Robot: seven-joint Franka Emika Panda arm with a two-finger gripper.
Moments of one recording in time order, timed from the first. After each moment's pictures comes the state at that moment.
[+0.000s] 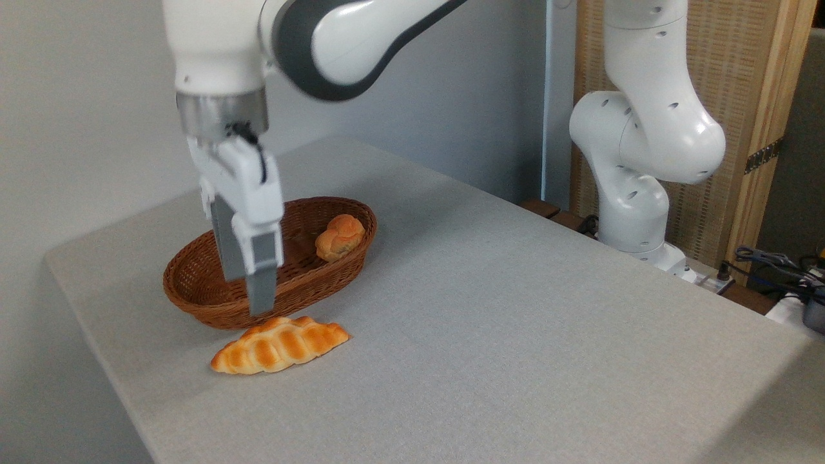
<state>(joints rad) -0.02 0.10 -0.15 -1.71 -0.01 1.99 0.69</state>
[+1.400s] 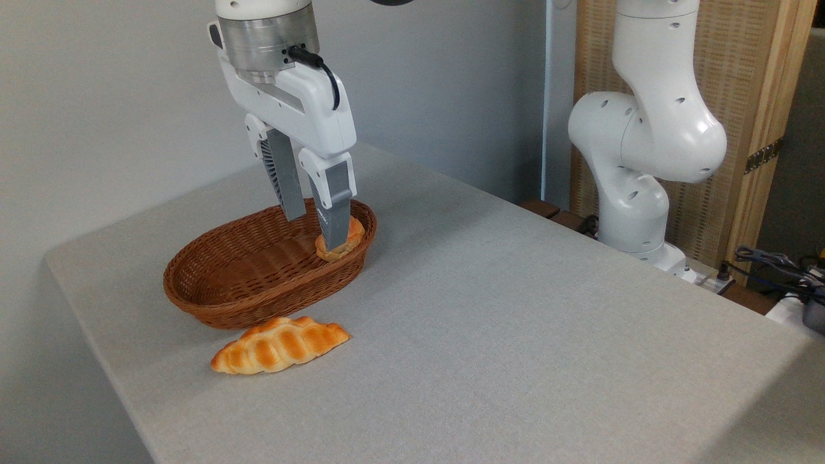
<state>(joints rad) 0.01 -0.01 -0.11 -1.65 -0.07 1.66 0.69</state>
